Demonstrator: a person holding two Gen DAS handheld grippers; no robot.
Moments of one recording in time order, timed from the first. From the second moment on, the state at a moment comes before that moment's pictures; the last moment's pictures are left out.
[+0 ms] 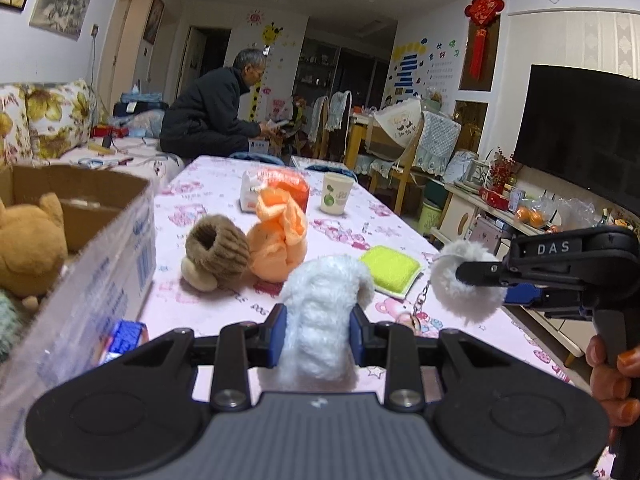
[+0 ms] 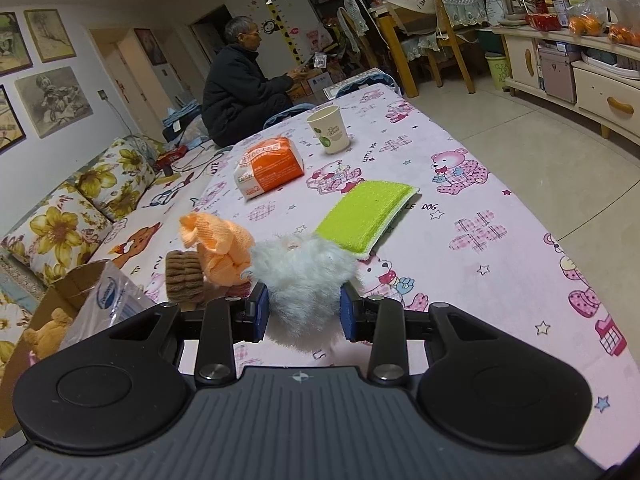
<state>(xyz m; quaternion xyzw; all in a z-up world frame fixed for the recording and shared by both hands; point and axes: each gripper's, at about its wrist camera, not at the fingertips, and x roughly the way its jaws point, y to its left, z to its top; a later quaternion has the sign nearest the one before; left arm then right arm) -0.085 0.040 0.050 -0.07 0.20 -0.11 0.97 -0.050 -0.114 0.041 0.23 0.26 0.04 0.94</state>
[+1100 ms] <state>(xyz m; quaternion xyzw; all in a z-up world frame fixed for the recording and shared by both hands) -0.134 0.170 0.111 -0.12 0.11 0.09 0.98 -0.011 -0.024 0.070 0.22 0.23 0.23 0.92</state>
